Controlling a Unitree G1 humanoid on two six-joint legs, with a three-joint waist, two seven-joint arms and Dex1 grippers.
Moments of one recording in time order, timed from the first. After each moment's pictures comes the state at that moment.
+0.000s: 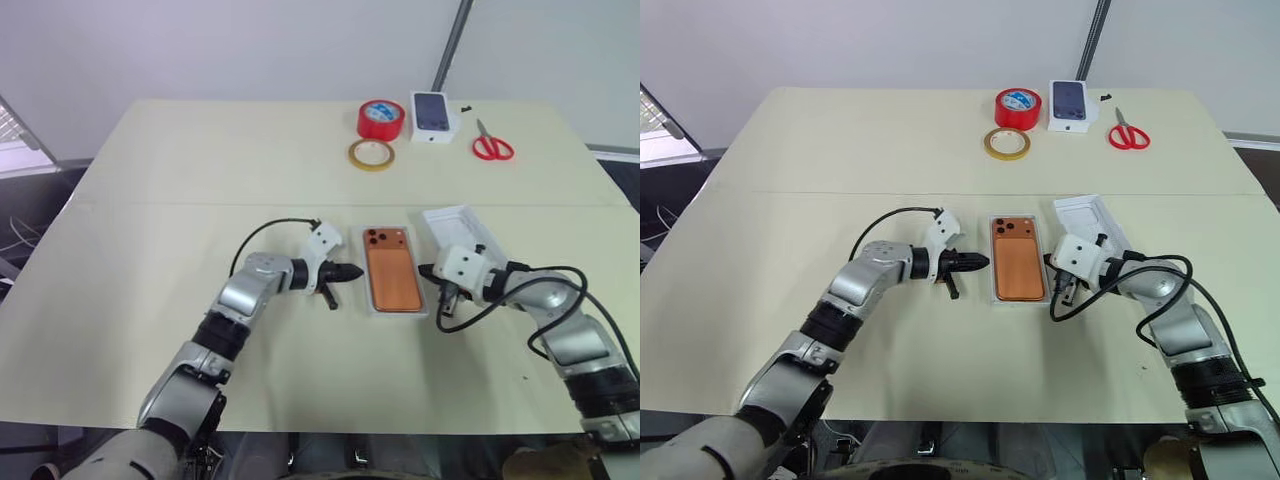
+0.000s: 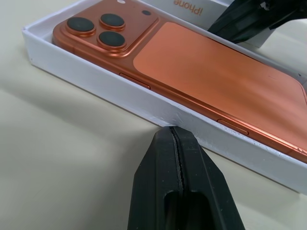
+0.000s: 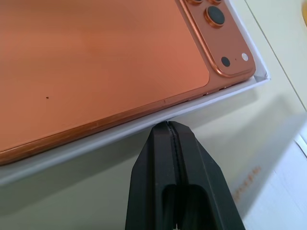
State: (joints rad) left arm -0.64 0.14 -0.32 0.38 -0.17 0.43 -0.88; right arm -0.24 -0.77 0.07 0.03 -0.04 0.06 0.89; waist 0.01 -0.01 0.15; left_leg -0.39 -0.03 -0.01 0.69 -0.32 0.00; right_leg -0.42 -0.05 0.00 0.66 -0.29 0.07
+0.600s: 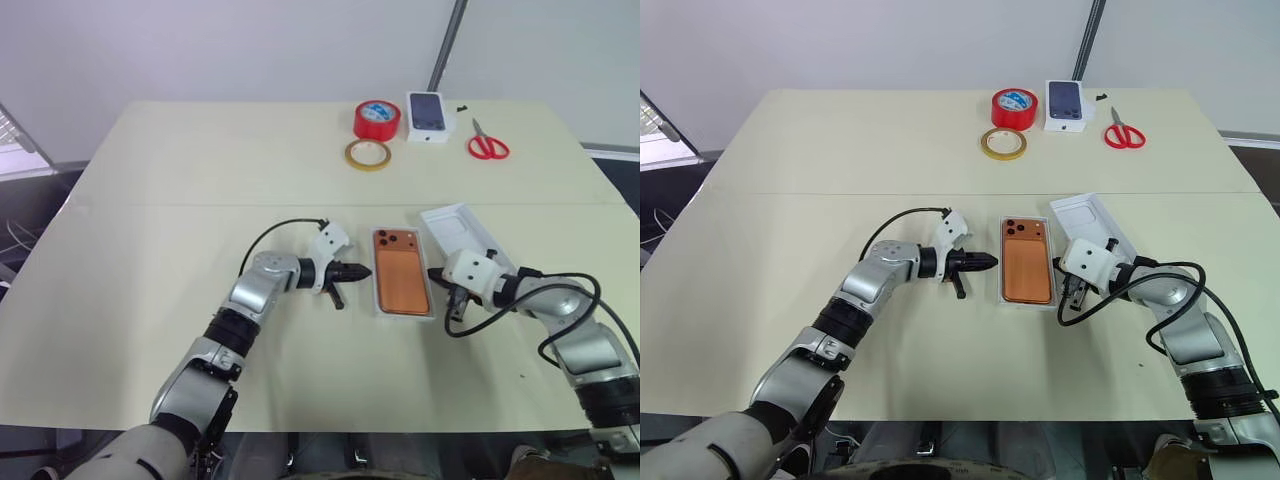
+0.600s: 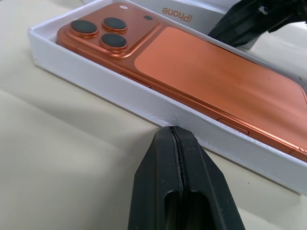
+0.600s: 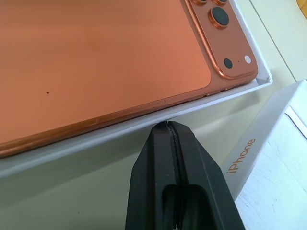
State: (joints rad) left arm -0.67 0.11 -0.29 0.45 -0.14 0.38 -0.92; right arm -0.19 -0.78 0.03 0.00 -0.04 0.07 0.89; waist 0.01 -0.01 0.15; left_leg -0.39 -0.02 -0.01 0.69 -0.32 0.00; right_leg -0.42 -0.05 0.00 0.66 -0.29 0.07
